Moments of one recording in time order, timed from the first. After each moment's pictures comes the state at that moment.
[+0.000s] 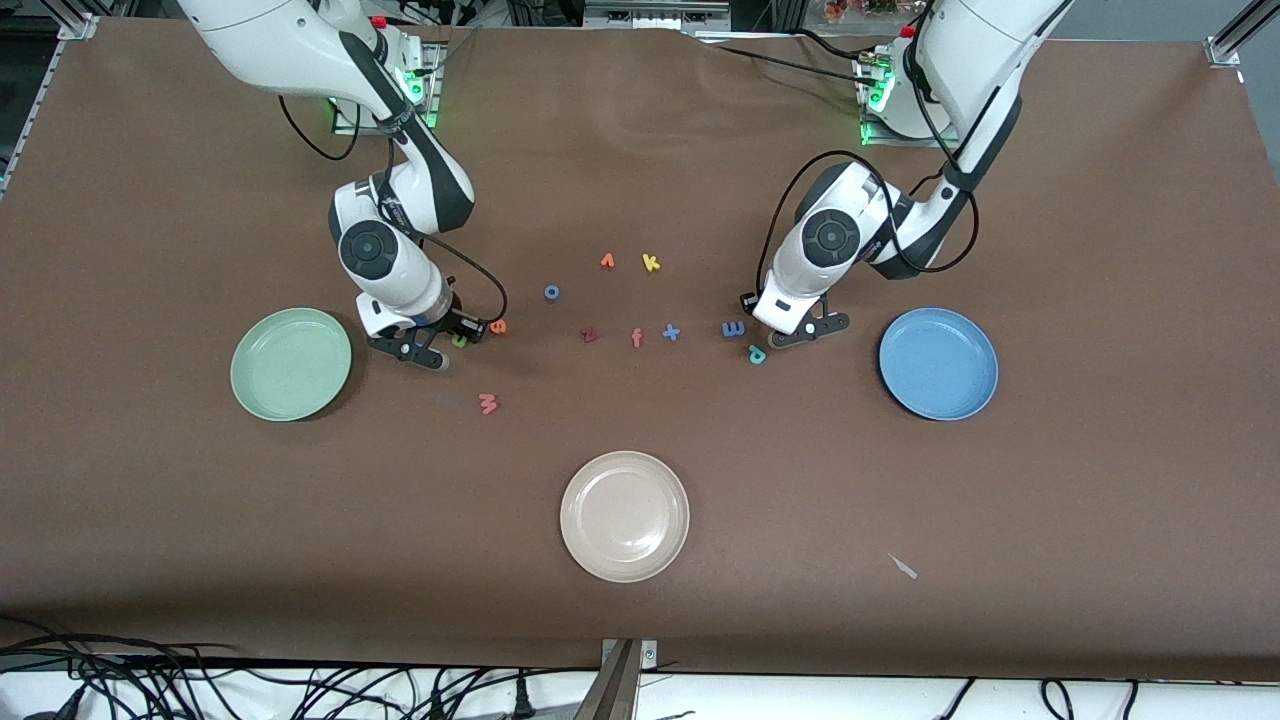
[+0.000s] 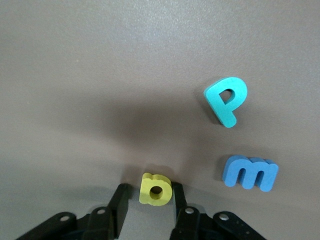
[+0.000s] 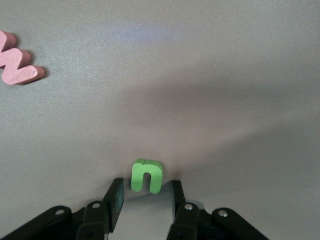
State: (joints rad) left arm -0.18 0.48 -0.38 -2.19 0.08 2.50 -0.90; right arm 0.29 0.44 0.11 -2.21 0.00 2.61 0.72
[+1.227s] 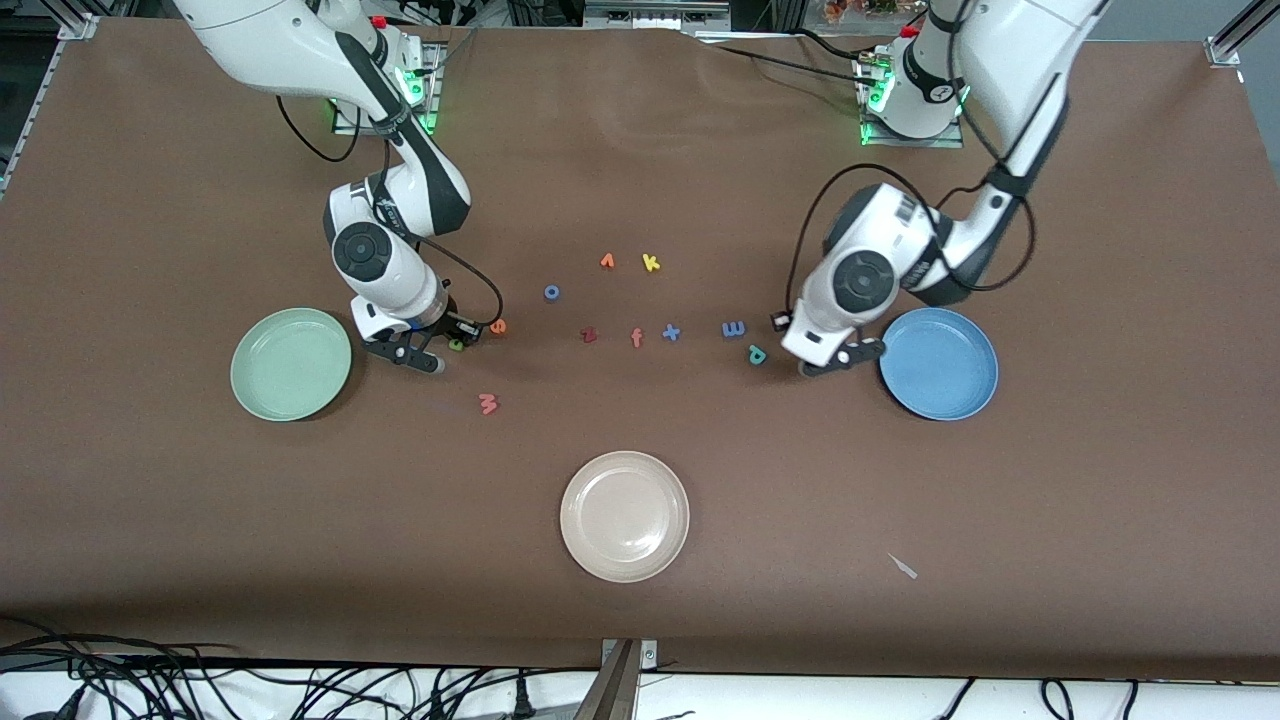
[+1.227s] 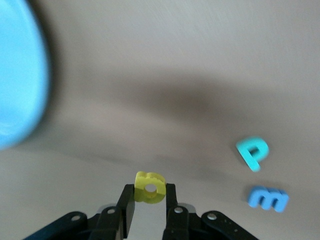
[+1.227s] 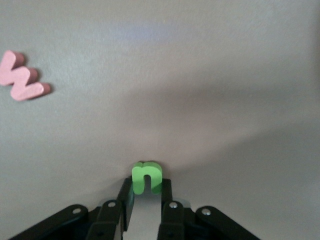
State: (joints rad) left arm -0.06 0.46 -0.36 -1.95 0.08 2.11 -0.75; right arm 0.29 0.44 0.09 -2.19 0.00 2.58 0.70
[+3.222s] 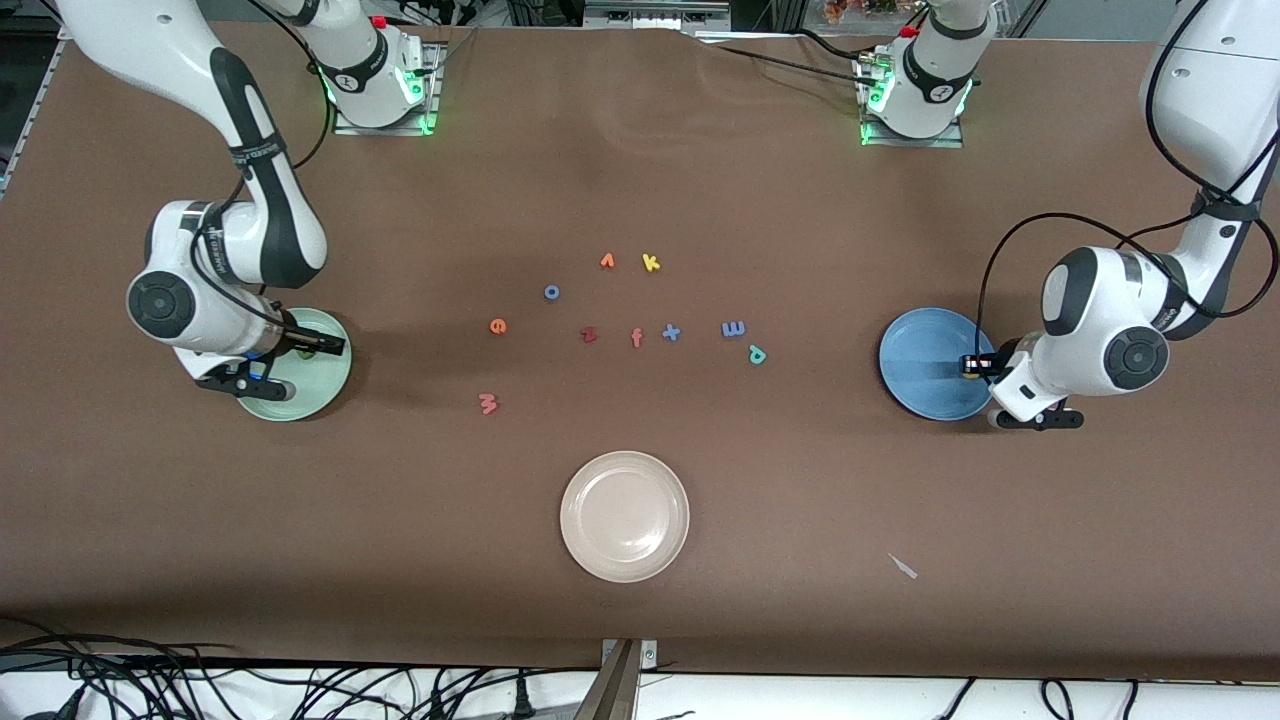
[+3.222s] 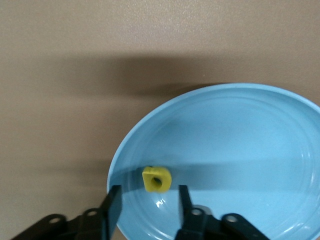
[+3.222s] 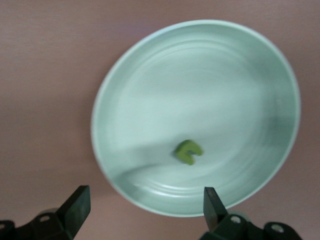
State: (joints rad) left arm 0.41 0.55 -0.37 -1.93 0.25 2.14 -0.13; right arm 0.26 0.39 -0.21 -2.05 0.02 2.22 0.23
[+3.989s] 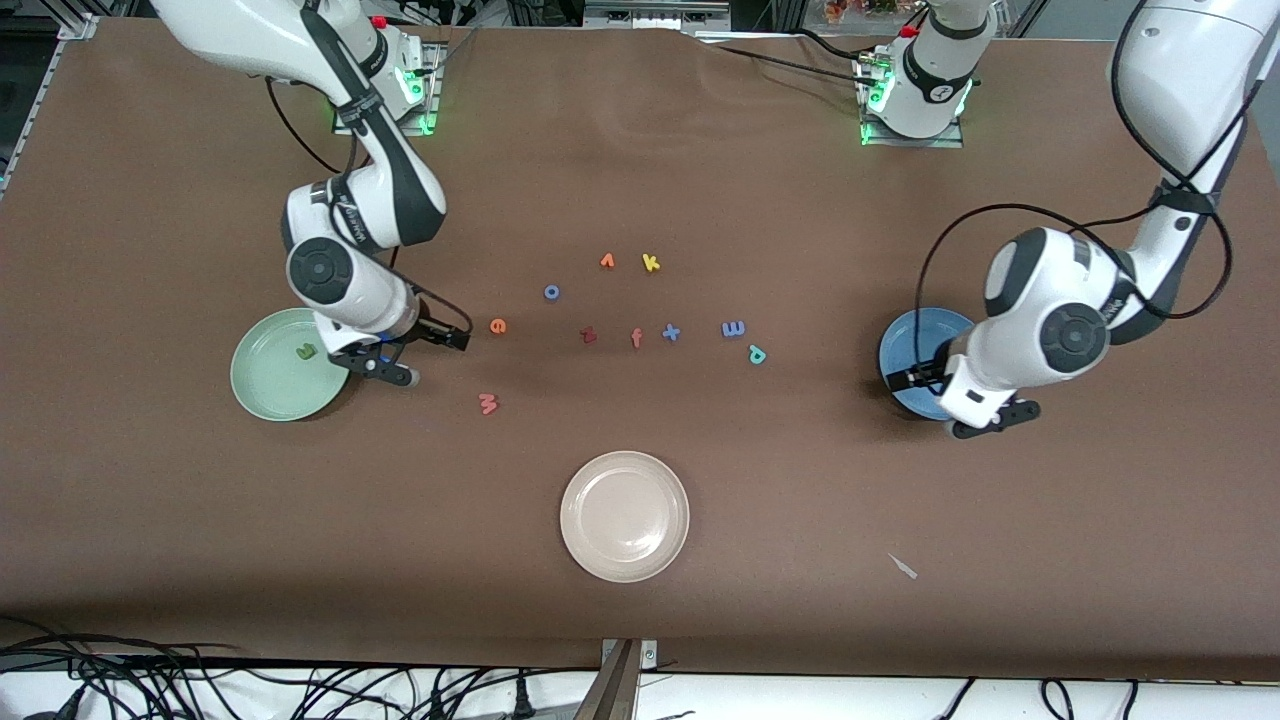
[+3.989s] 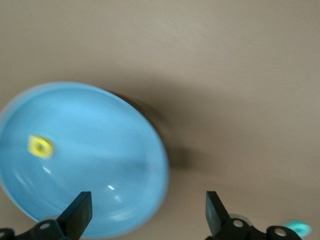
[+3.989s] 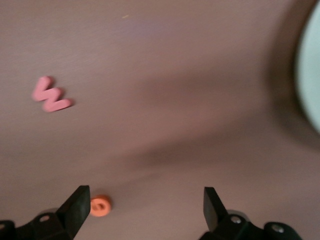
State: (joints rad) left arm 0.38 0.52 -0.62 -1.89 0.24 2.13 -0.70; right arm 0.27 0.38 0.11 -2.08 0.02 2.36 0.68
